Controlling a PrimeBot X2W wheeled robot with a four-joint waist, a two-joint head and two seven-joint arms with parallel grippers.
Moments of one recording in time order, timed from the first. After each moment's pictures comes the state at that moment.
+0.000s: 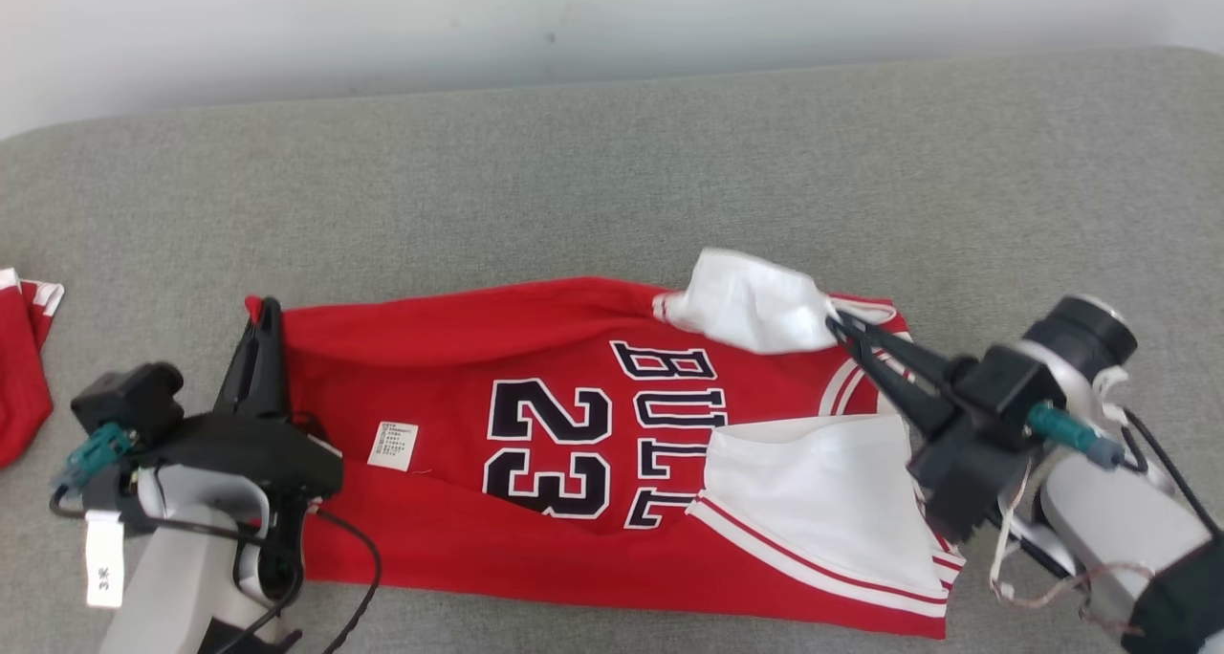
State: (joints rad) left arm -0.53 0.10 -0.13 0.66 -0.42 -0.08 -0.25; right arm -0.57 -0.51 0.70 0.29 0.36 0.13 -0.25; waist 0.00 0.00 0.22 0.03
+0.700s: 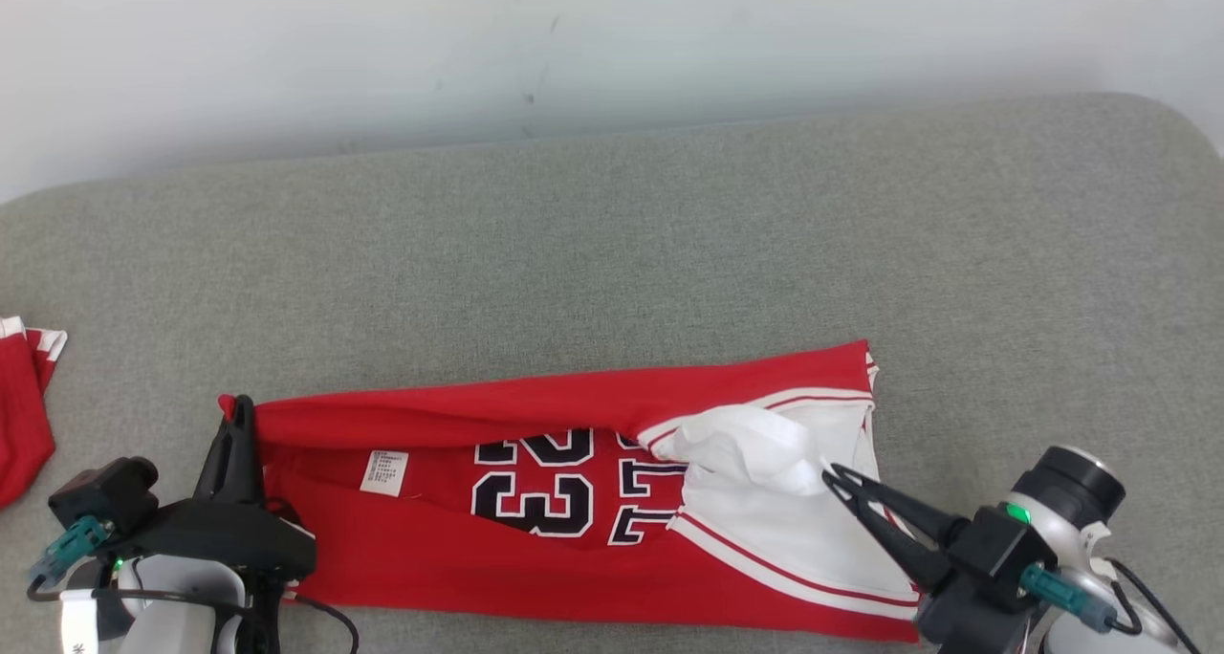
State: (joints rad) left arm -0.39 0.11 -0.07 0.67 -0.45 -0.10 -0.25; right arm -0.30 -0.58 0.72 0.13 0.31 0.08 -0.26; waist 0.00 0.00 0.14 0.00
